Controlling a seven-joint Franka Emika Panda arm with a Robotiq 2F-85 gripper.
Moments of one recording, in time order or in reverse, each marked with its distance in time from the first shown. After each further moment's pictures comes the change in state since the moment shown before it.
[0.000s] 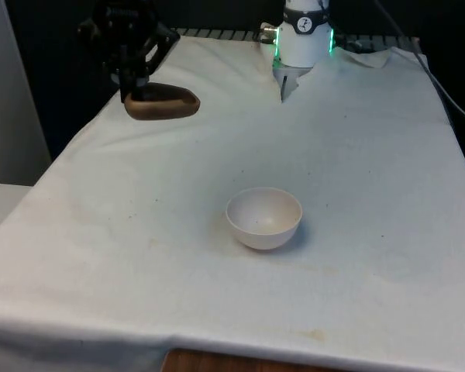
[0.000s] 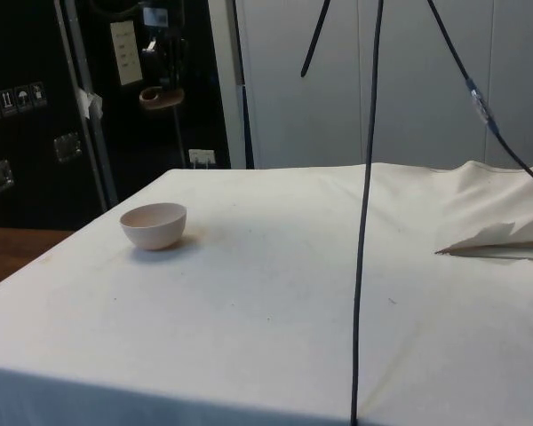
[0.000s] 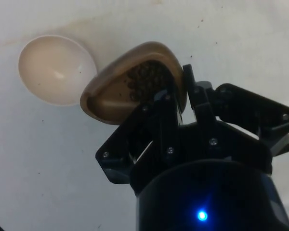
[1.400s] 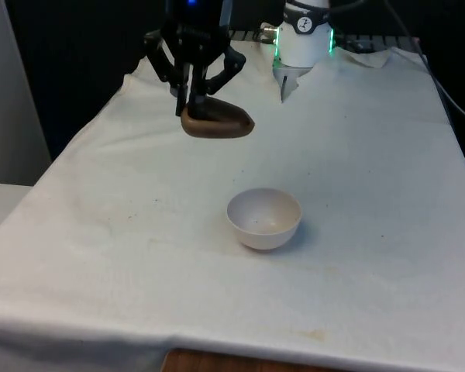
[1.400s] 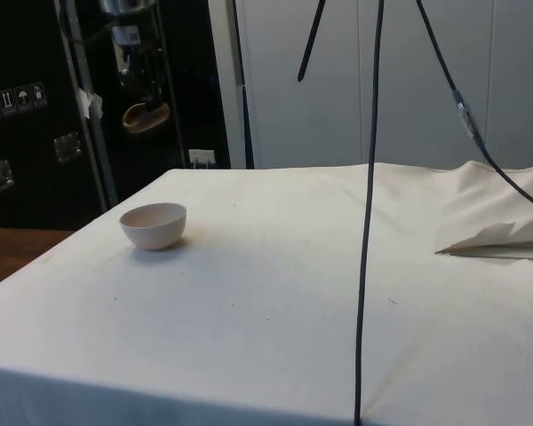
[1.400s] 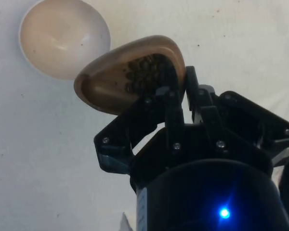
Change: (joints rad) arm 0.067 -0.013 0.122 -0.018 -0.276 -0.016 0.230
